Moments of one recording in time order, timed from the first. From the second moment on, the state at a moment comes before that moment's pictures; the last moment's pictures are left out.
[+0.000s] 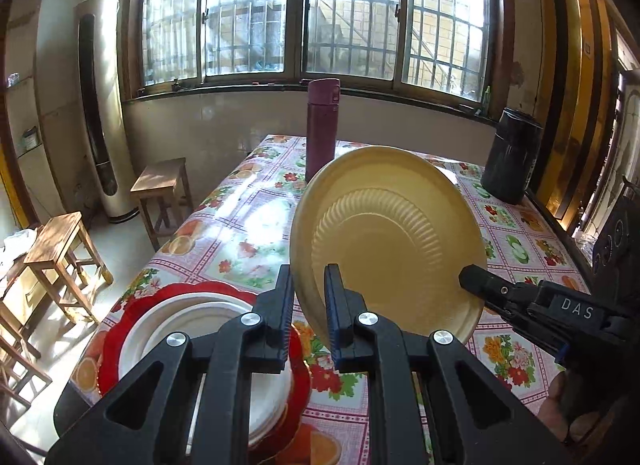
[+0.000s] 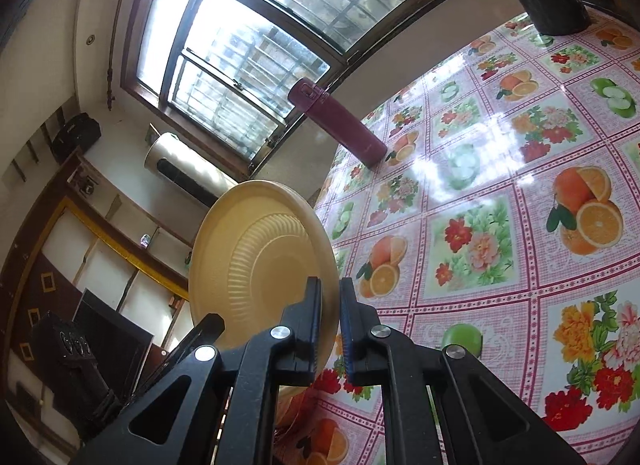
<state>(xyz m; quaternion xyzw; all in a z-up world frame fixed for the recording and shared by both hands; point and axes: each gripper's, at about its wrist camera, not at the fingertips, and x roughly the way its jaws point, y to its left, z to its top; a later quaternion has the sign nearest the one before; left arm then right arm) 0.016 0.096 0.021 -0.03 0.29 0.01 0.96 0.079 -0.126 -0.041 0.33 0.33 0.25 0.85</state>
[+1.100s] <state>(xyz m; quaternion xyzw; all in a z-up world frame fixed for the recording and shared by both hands) -0.023 0.208 -0.029 -0.09 0.34 0.09 0.93 0.036 0.032 -0.059 0.14 0.38 0.31 0.86</state>
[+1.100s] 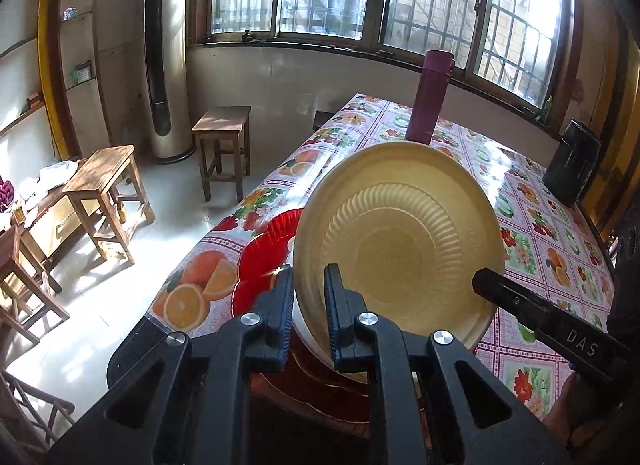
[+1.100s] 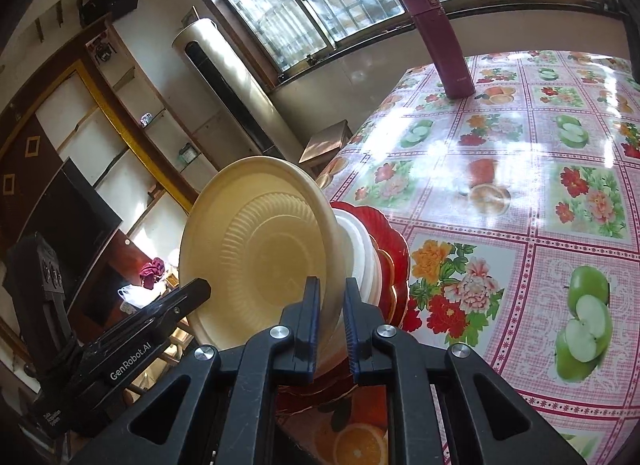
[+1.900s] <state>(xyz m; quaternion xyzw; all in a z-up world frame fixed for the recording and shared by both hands) -0.051 0.192 -0.017 0.01 0.27 0.24 0.93 -0.008 -0.014 -0.047 0.13 0.27 0.33 0.89</state>
